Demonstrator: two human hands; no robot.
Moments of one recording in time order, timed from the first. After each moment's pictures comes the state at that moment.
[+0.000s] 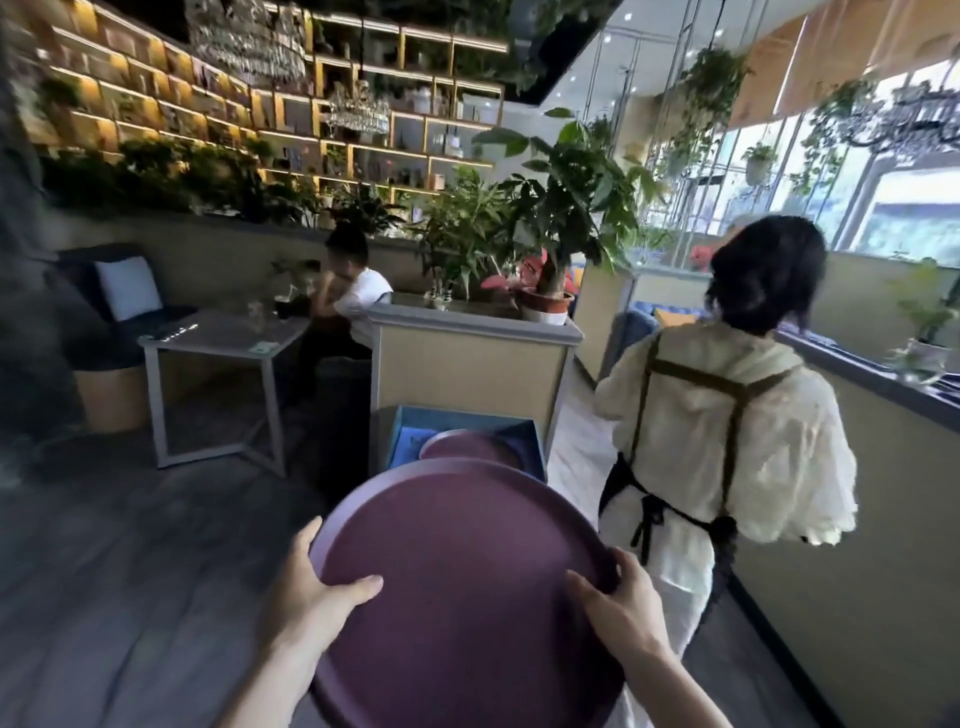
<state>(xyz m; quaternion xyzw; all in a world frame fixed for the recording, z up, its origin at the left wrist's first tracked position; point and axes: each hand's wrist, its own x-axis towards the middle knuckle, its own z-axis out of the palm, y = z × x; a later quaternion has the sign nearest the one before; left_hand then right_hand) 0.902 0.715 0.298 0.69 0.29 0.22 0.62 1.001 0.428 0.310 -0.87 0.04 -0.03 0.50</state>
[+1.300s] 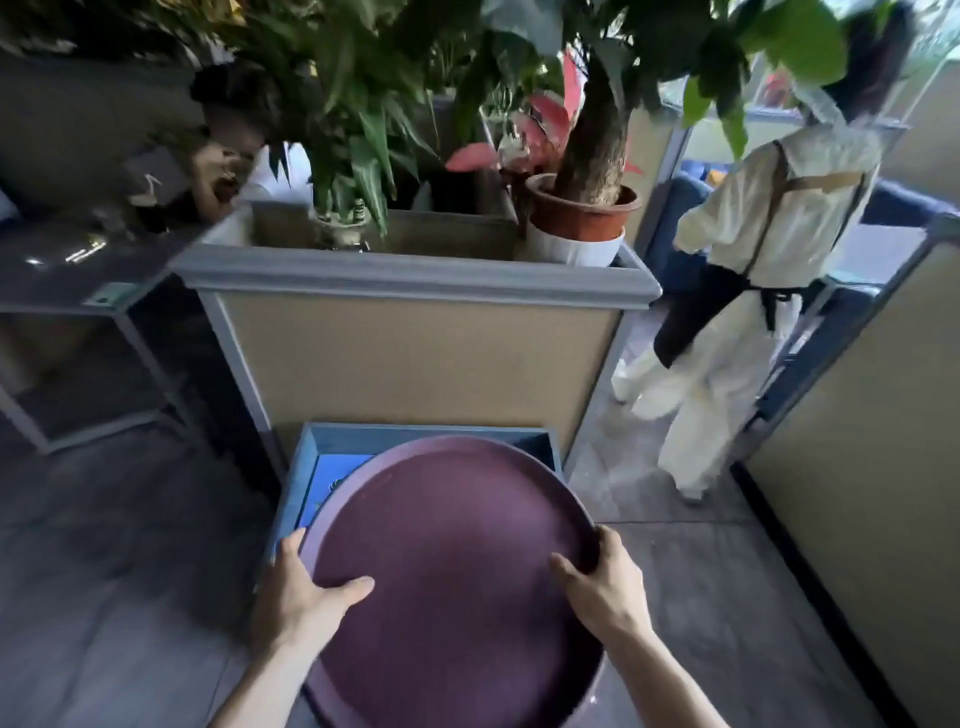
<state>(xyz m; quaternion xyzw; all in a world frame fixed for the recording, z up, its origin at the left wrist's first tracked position) 1.534 0.839 0.139 0.79 0.42 0.08 0.44 1.626 0.551 0.177 -0.90 0.11 0.11 0.41</state>
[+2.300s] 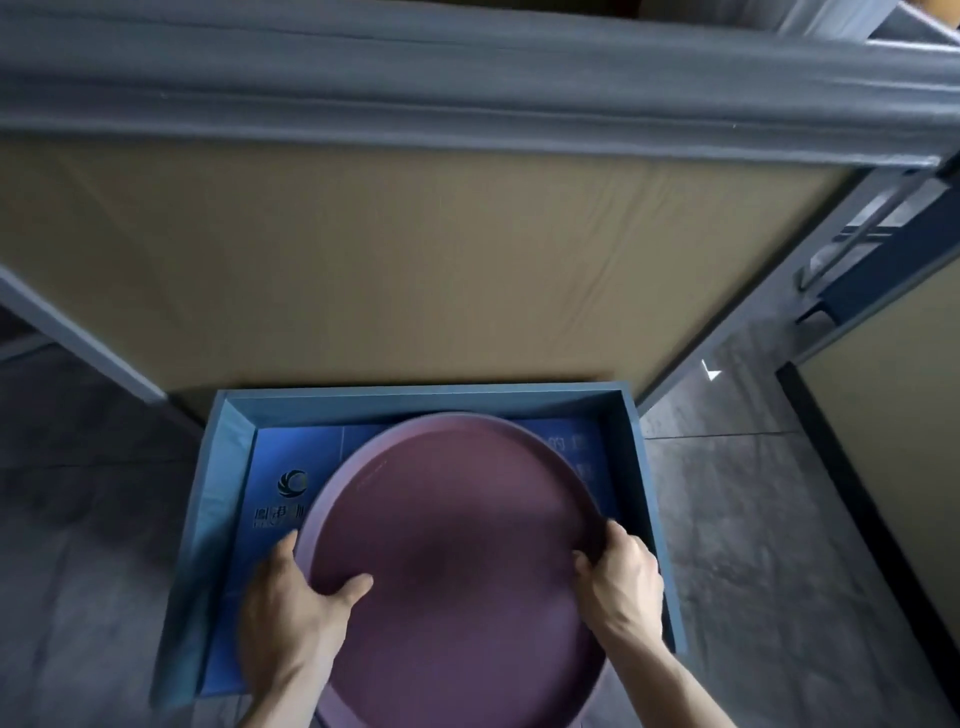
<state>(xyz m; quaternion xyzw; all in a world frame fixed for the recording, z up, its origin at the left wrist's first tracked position) 1.684 0.893 -0.023 0.84 0.45 -0.02 0.30 1.776 0.633 0.007 -0.95 0.17 0.17 0.22</state>
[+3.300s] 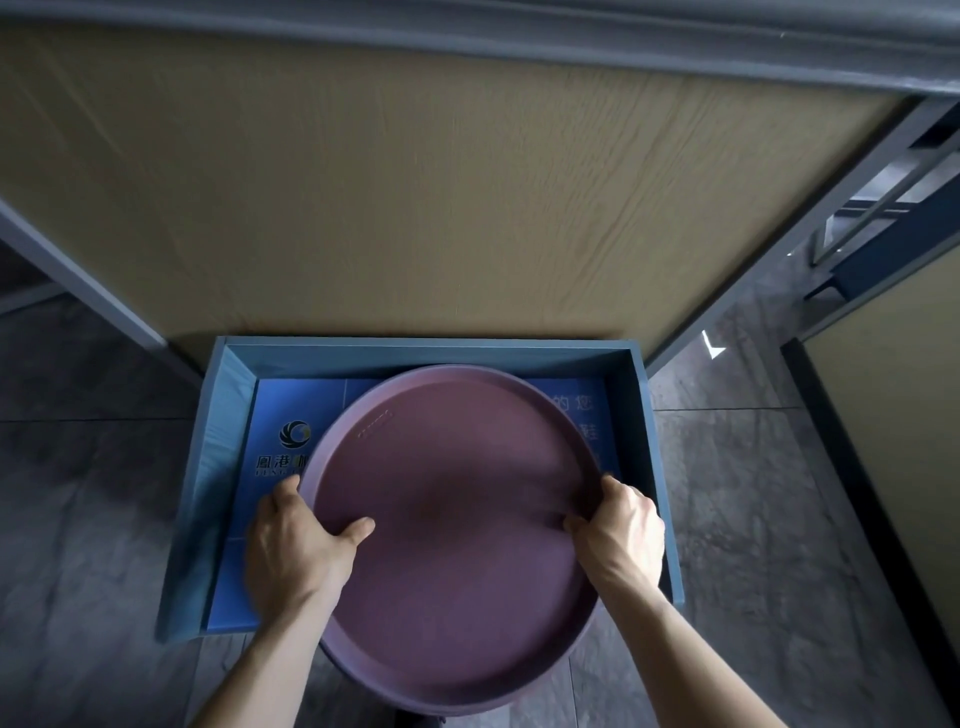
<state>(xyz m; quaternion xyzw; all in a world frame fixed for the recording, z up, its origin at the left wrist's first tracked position) 1.691 0.892 -0.024 0.86 0.45 -0.03 0.25 1.783 0.631 -0.007 -0.97 0.13 0.13 0.16</state>
